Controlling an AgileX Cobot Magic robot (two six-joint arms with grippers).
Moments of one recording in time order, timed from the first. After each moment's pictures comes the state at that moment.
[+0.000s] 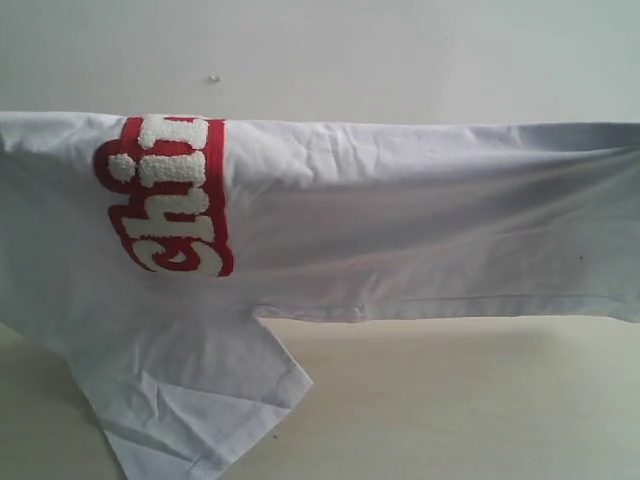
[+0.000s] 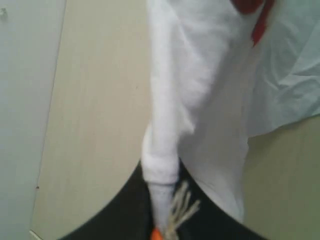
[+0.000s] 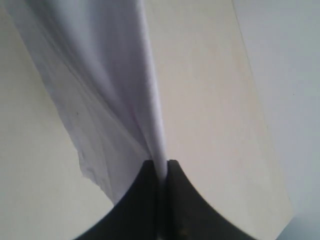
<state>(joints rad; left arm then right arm) -0.25 1.21 -1.18 -0.08 1.02 1.20 -0.15 1.18 -1.06 0.15 0.91 -1.29</state>
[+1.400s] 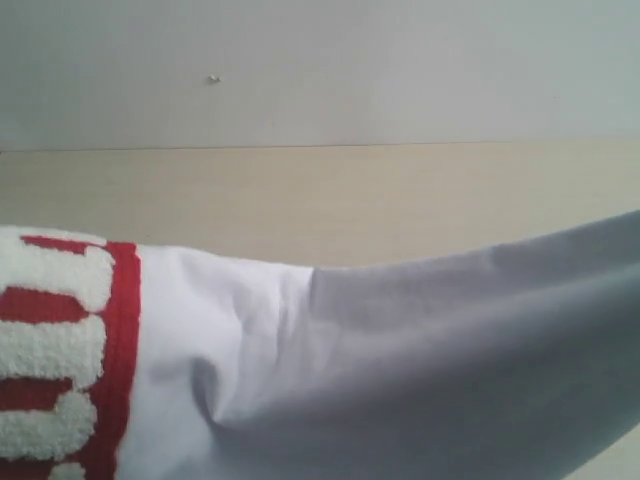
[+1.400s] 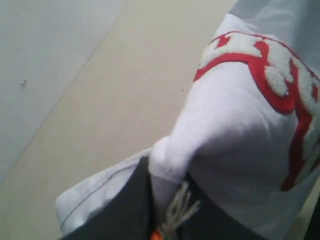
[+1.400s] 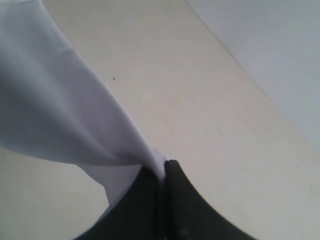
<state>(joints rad) -0.53 0.58 -1.08 -0.18 1.24 0.71 0.21 0.60 -1.03 0.16 1.23 -0.66</state>
